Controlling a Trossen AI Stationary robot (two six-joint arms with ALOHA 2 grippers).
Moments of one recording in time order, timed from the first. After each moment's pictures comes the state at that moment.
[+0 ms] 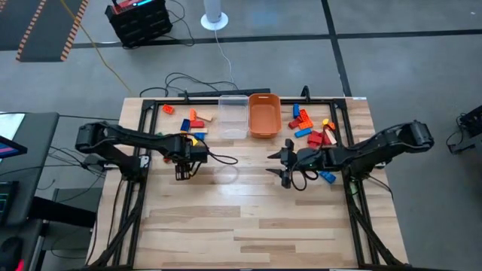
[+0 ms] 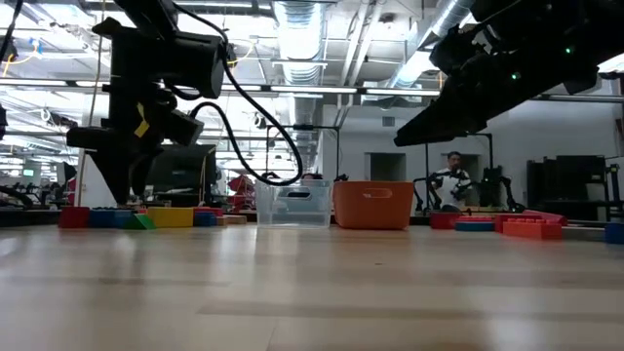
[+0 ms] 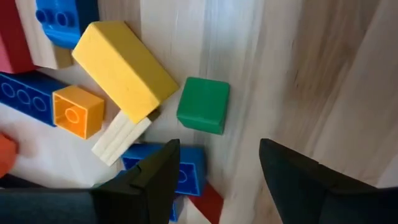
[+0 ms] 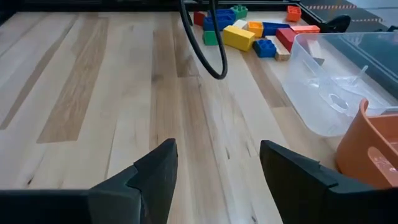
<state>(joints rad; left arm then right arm) 0.08 1.47 0.88 -1.02 -0.31 -0.05 0.08 1.26 0.44 0.40 0.24 0.05</state>
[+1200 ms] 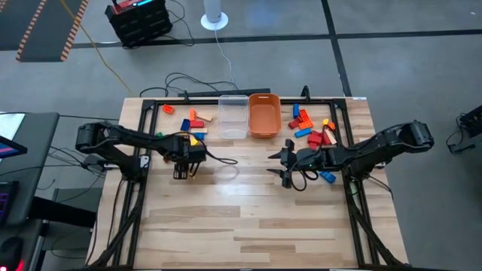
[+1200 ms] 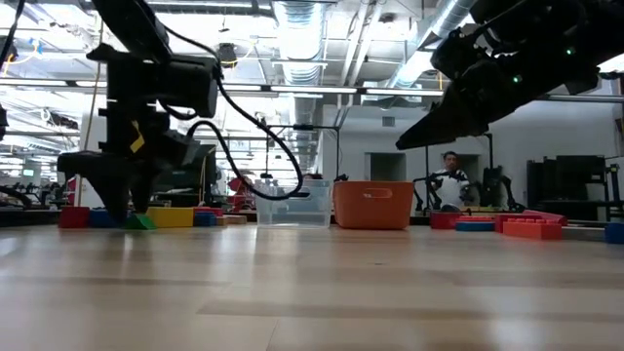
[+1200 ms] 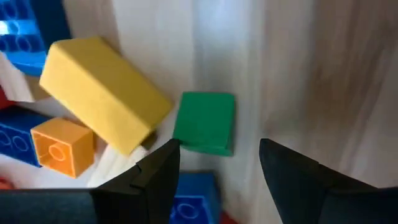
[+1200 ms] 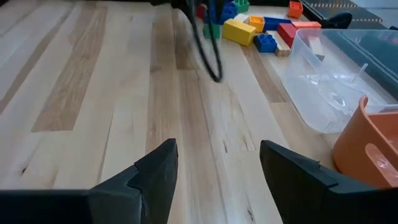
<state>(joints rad) 0.15 1.47 0.75 -0.82 -0.30 0.16 0.08 1.26 0.44 0.38 0.24 0.03</state>
